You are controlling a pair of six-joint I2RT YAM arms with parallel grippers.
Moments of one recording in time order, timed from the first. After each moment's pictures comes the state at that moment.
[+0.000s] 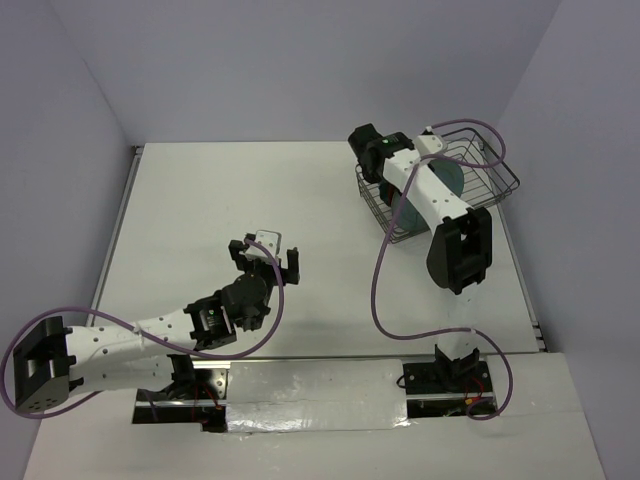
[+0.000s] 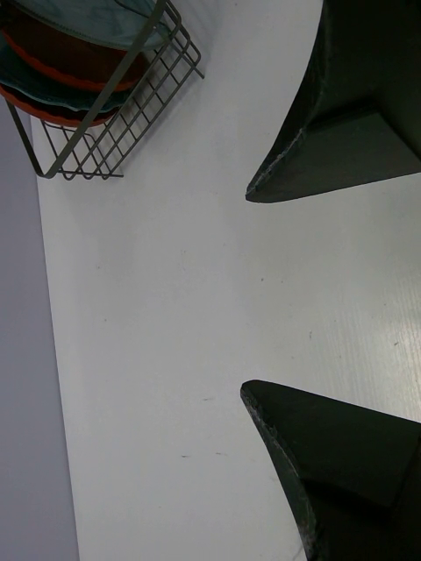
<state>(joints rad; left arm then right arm) -1.13 1.01 0.56 0.34 -0.95 -0.14 0.42 2.02 1.93 -1.22 1.03 1.45</state>
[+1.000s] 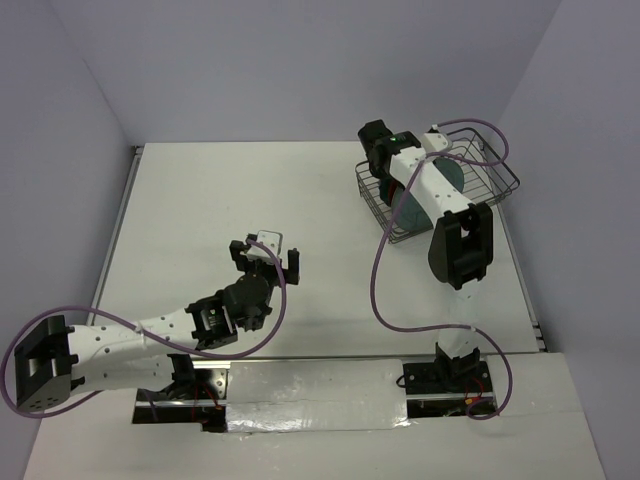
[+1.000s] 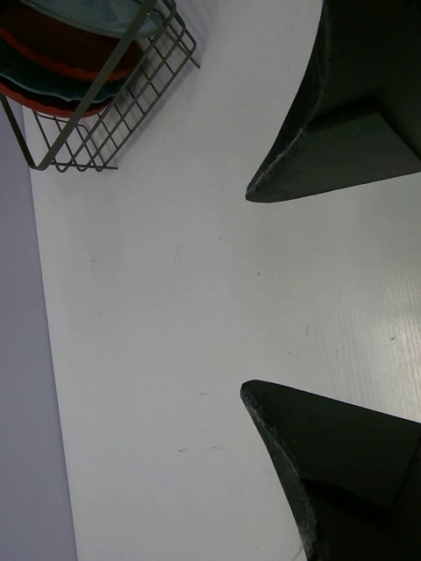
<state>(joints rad) -1.13 1.02 0.56 0.33 -0.97 -0.14 0.35 2.05 1.92 -1.12 0.99 1.37</state>
